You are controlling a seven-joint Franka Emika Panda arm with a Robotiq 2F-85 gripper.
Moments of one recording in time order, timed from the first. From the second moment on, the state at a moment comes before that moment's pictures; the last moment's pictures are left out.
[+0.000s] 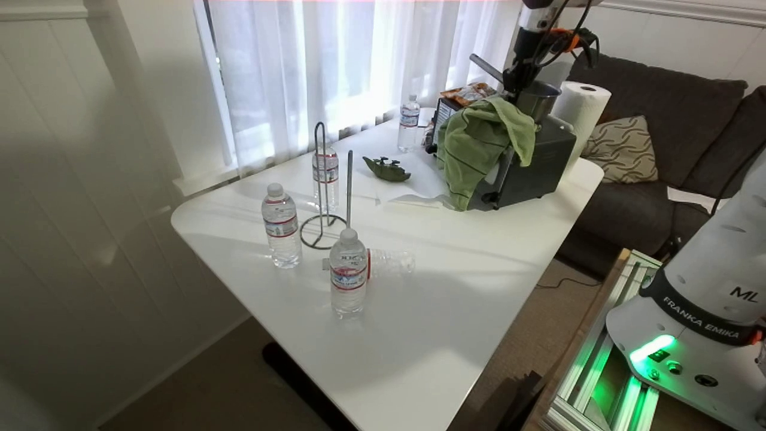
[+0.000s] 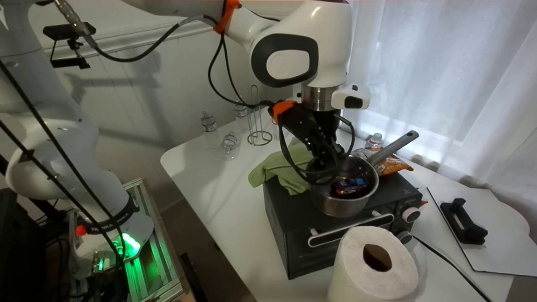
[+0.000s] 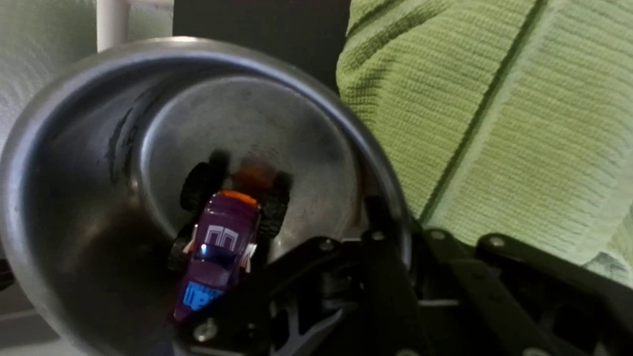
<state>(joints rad) -0.24 0.08 -0.31 -2.10 -0.03 2.25 -0.37</state>
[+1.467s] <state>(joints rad) -0.20 -0.18 -0.20 -2.23 -0.08 2.16 -0.28</state>
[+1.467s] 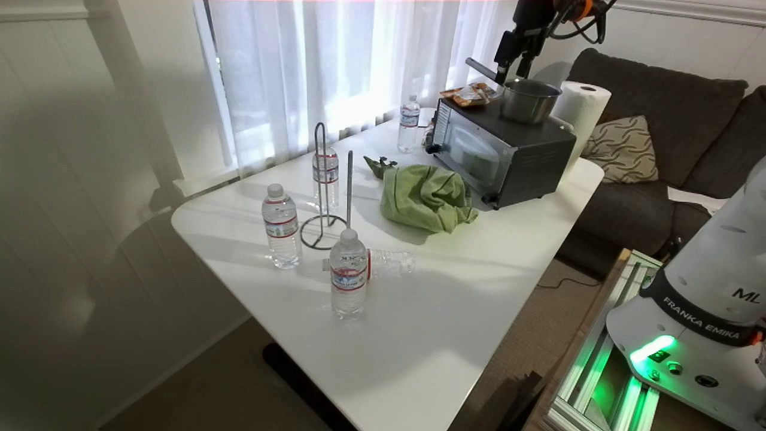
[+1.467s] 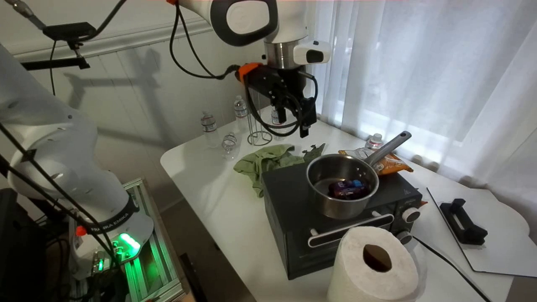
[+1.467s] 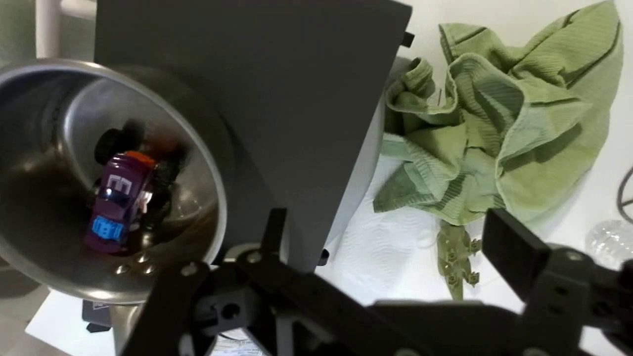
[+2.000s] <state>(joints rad) -0.15 -0.24 -0.13 -2.34 -0.11 2.17 -0.19</state>
